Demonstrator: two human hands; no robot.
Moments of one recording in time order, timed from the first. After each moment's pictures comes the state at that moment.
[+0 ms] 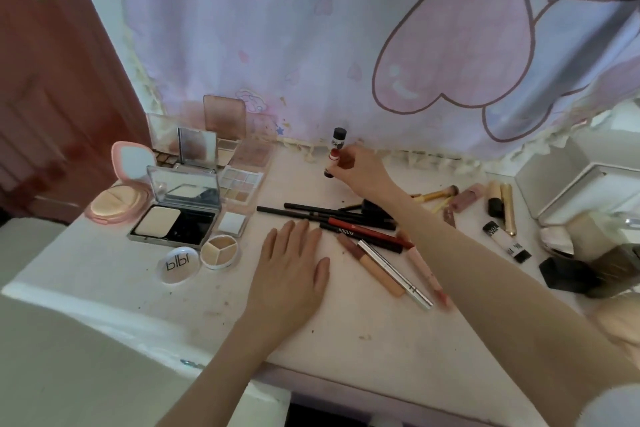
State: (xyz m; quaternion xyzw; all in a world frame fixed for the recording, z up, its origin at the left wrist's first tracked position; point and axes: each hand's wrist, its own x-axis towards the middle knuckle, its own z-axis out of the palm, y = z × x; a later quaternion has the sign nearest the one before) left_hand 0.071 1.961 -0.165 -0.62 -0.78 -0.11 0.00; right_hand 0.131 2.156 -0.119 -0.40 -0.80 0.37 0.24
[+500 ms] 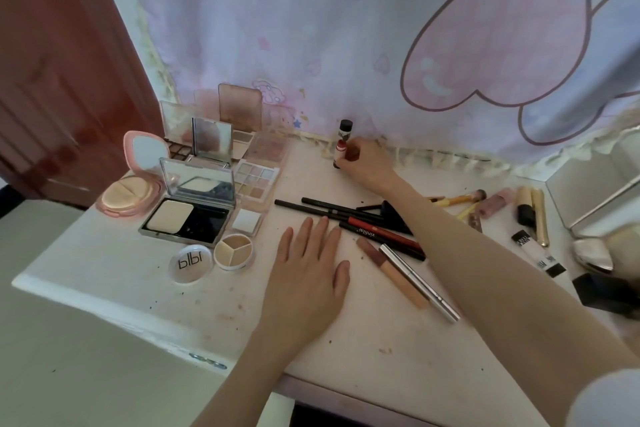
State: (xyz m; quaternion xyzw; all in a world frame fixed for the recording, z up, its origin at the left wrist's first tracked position) left_hand 0.068 1.964 -0.172 -0.61 -0.78 -0.12 0.00; right_hand 0.095 2.181 -0.139 -0.43 -0.82 0.32 0.21
